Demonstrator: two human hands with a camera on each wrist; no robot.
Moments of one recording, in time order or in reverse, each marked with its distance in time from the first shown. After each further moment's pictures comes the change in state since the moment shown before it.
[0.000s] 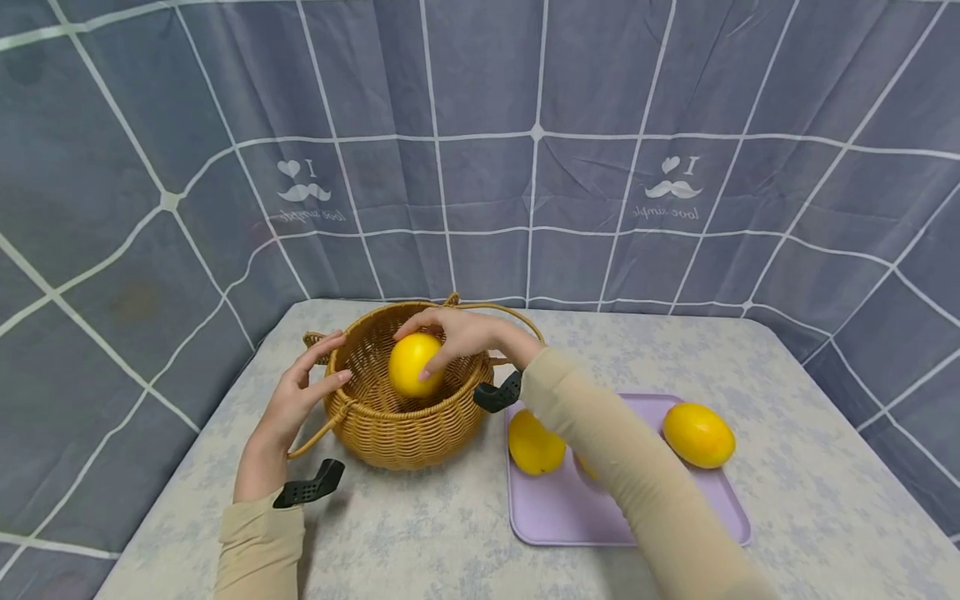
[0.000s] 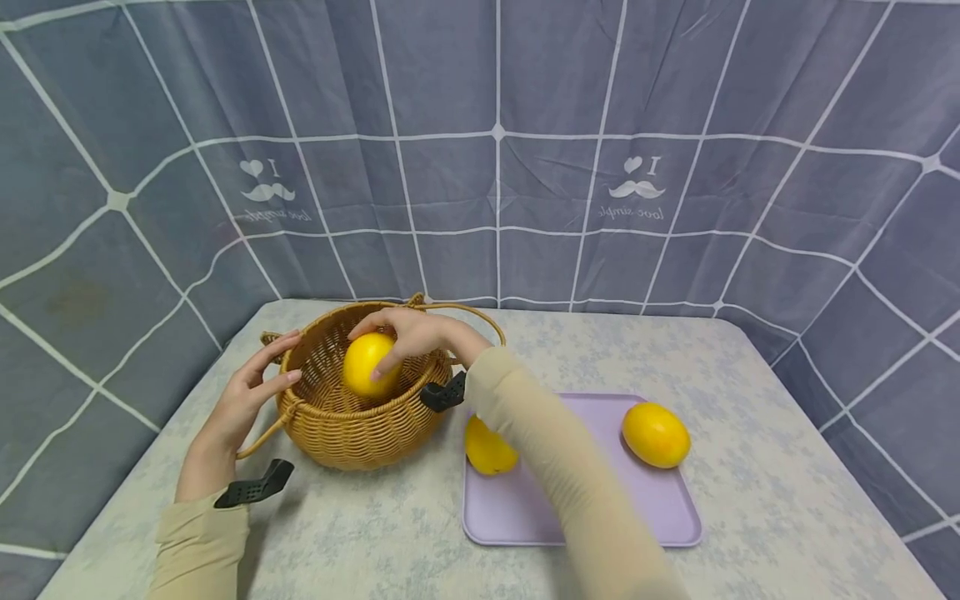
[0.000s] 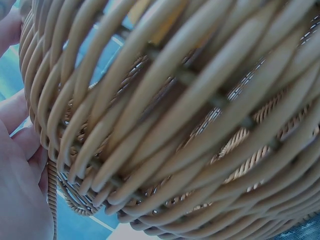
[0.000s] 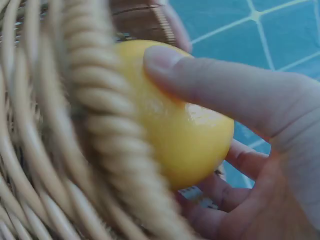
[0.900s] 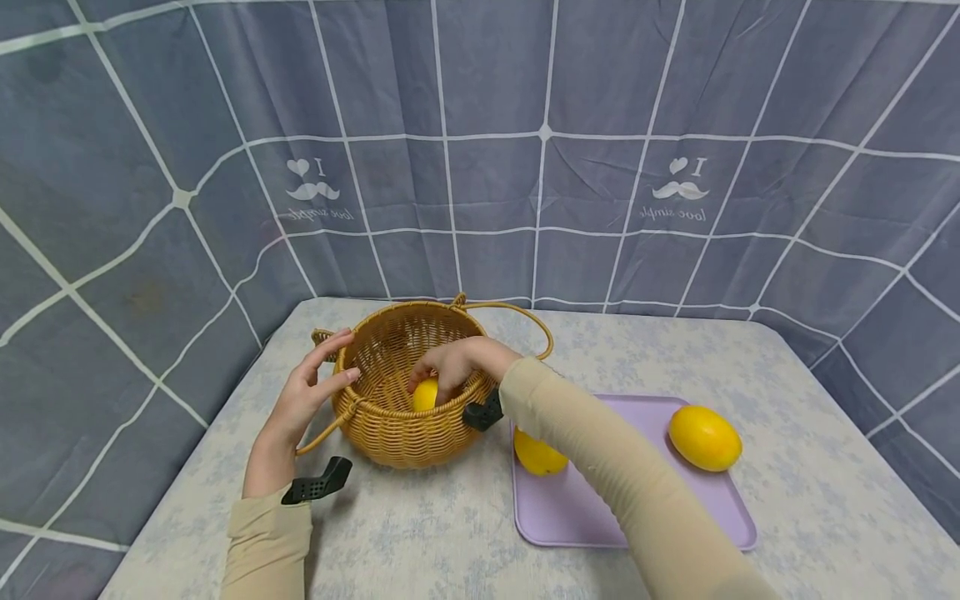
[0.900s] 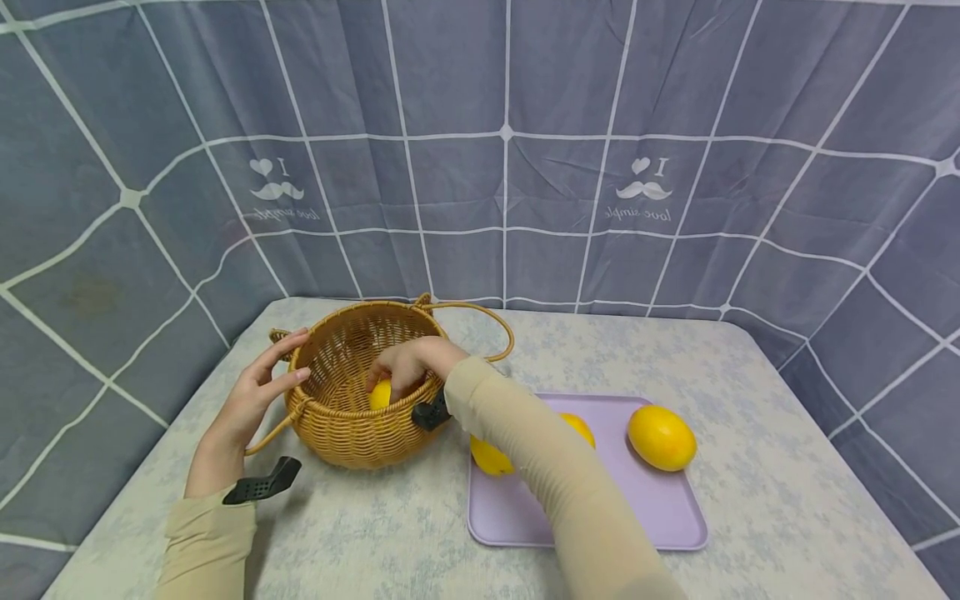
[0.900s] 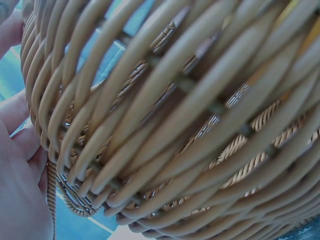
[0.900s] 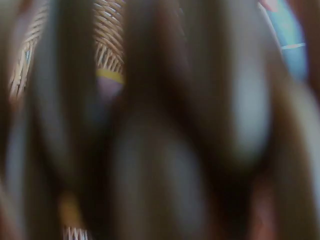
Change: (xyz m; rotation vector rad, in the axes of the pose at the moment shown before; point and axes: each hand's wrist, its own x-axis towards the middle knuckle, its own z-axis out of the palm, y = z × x) left_hand 0.000 0.000 0.001 0.010 0.004 0.001; right_hand 0.026 0.001 0.033 -0.269 -0.399 0.229
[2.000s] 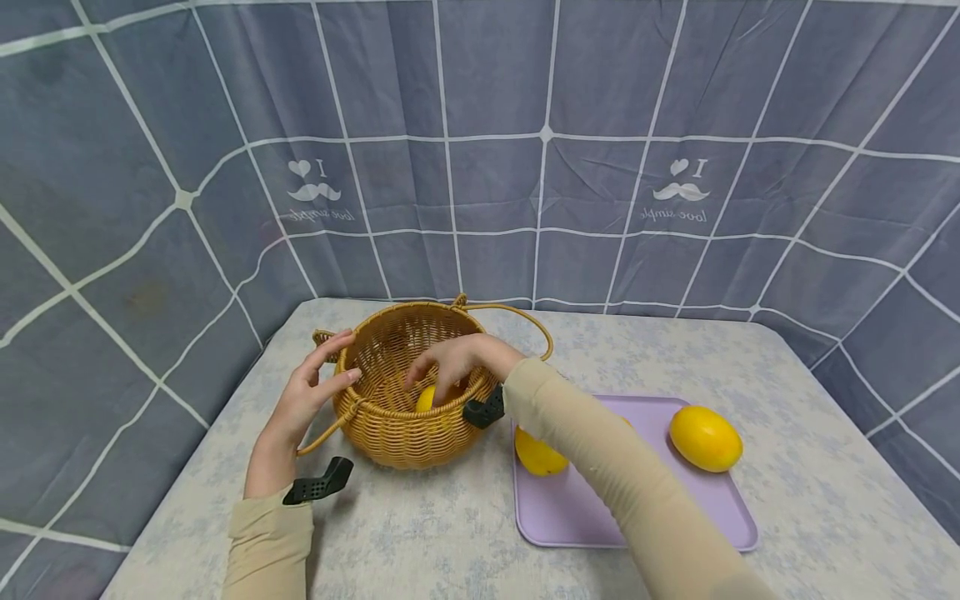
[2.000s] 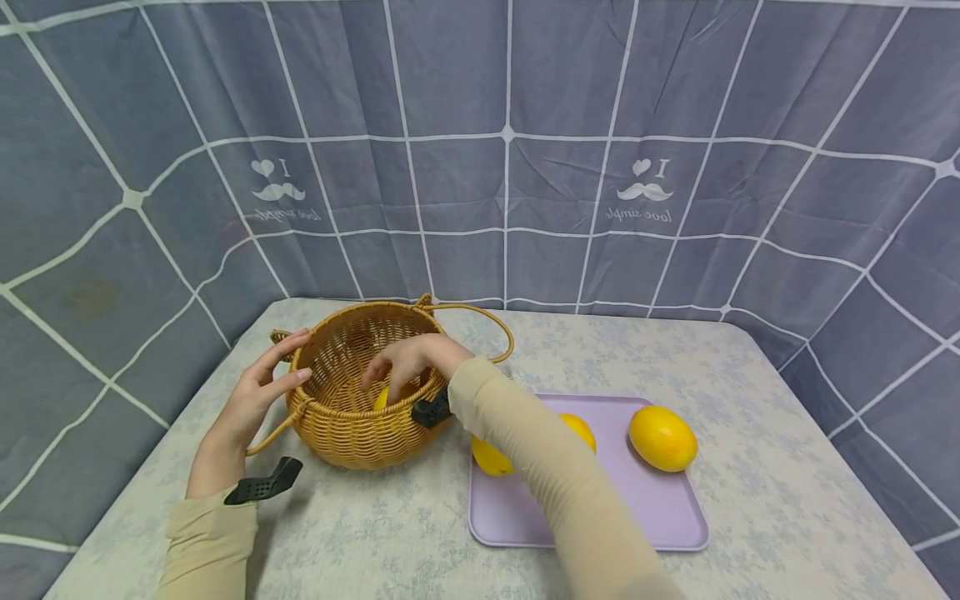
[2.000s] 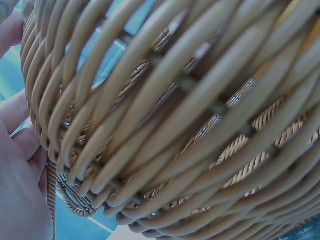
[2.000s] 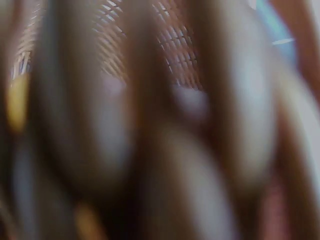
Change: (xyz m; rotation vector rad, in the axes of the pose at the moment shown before) left_hand 0.001 -0.001 -0.001 -0.017 0.002 0.015; right_hand -0.004 0.002 -0.002 0.145 0.051 0.009
